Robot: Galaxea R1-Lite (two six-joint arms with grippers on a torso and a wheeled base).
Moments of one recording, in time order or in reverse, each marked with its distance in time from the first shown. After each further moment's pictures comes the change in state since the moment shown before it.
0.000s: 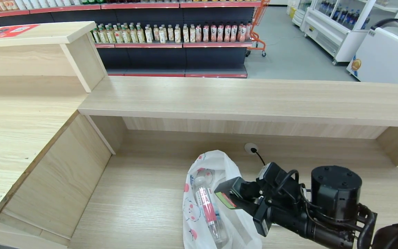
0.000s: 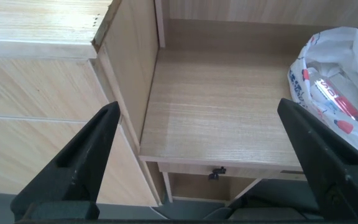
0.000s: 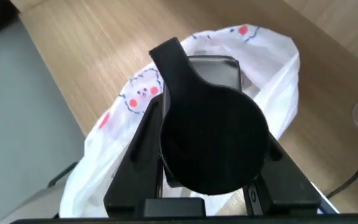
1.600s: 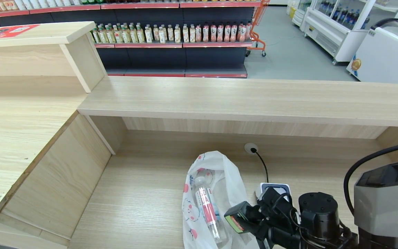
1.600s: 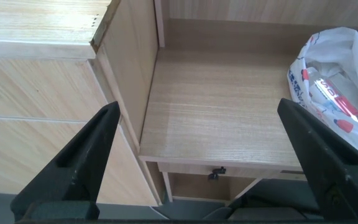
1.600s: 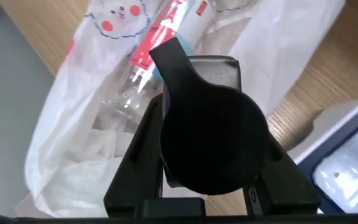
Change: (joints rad) left arm 0.000 0.000 0.000 0.000 0.000 0.000; right arm -0.079 0.312 0.168 -0.343 0.059 0.107
